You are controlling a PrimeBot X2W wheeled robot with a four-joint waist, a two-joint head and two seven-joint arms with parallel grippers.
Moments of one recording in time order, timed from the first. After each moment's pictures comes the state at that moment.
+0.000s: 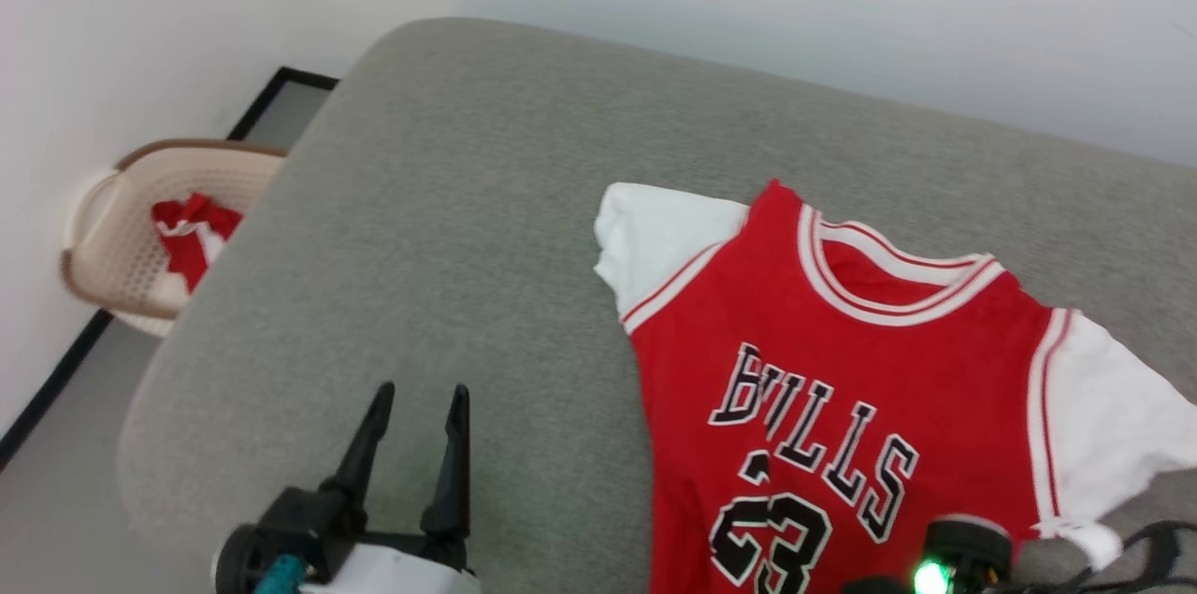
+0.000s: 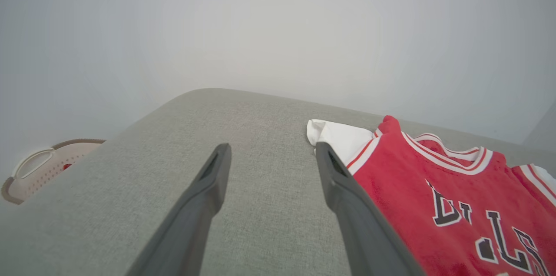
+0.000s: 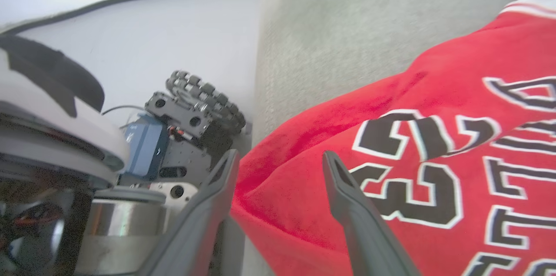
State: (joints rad) left arm 0.01 0.05 -0.10 0.09 -0.21 -0.06 -0.26; right arm -0.50 -0.81 1.28 -0.25 0.70 0.13 0.27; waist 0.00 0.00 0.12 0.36
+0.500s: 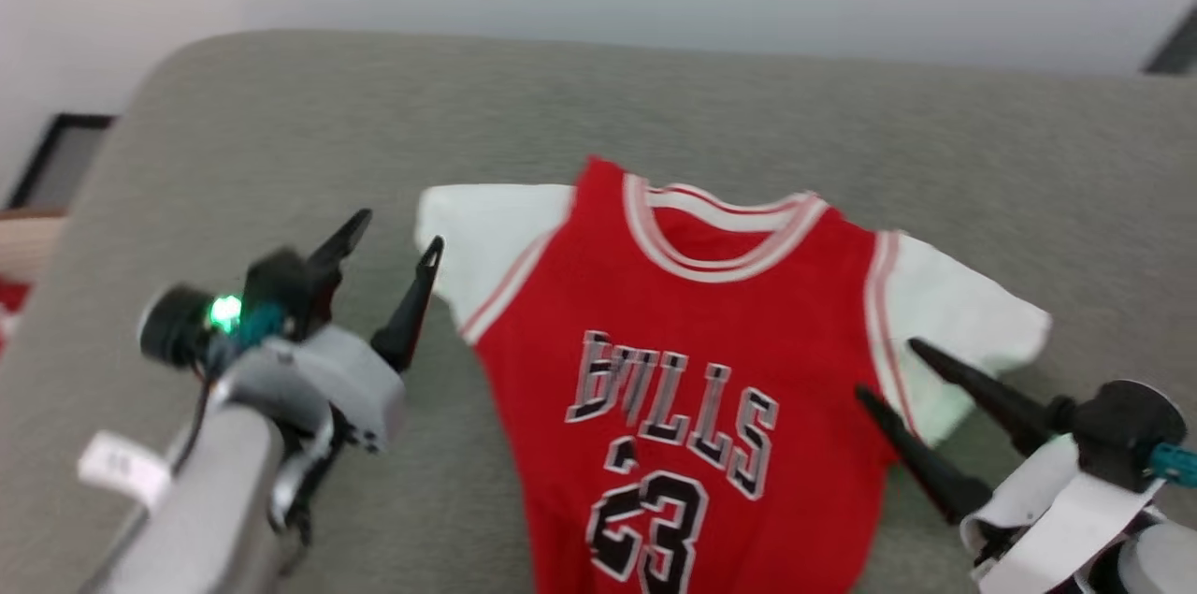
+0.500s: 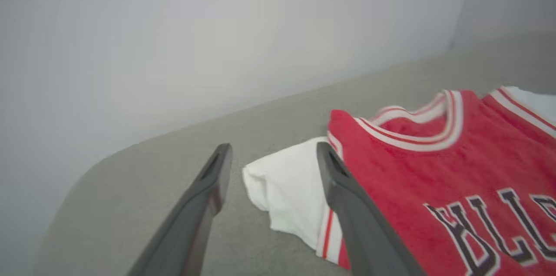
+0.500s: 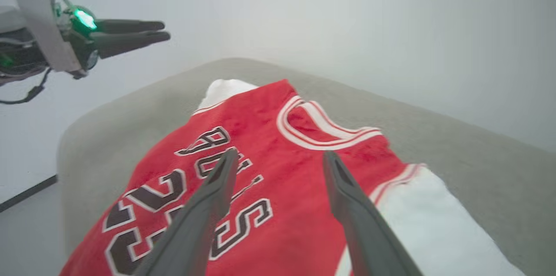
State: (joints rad) left arm -0.41 0.35 -0.26 0.26 -0.25 -0.13 -0.08; right arm -0.36 -0.74 0.79 -0.01 0.73 0.13 -0.26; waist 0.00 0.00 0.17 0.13
